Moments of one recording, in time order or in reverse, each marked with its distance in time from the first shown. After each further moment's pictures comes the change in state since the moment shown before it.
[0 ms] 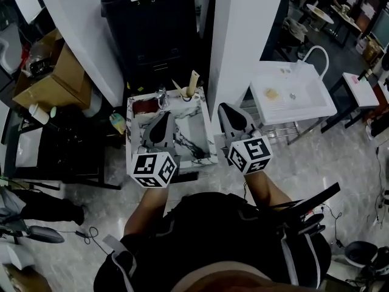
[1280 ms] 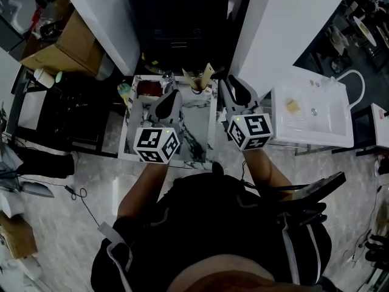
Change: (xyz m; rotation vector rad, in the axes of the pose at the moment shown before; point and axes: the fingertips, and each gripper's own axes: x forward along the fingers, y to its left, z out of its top) left arm 0.111 0.041 -0.042 0.009 0.078 0.173; right arm 0.132 -0.084 -0.033 0.038 0.042 0.161
